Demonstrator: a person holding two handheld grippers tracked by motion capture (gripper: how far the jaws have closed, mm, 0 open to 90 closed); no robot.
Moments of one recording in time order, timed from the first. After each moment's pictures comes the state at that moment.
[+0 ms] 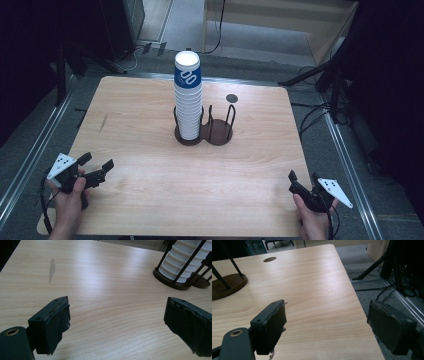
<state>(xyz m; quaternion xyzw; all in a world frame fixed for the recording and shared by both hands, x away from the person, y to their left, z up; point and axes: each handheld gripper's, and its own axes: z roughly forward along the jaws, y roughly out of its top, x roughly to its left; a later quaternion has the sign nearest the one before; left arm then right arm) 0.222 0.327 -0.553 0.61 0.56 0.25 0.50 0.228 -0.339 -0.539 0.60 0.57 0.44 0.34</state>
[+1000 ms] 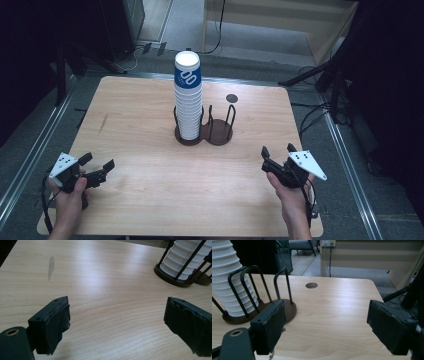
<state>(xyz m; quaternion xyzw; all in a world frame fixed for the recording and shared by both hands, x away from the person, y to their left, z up) 0.224 0.325 -0.552 0.62 0.56 0.25 0.49 0.258 -0.245 -0.460 0.51 0.62 0.47 0.36</state>
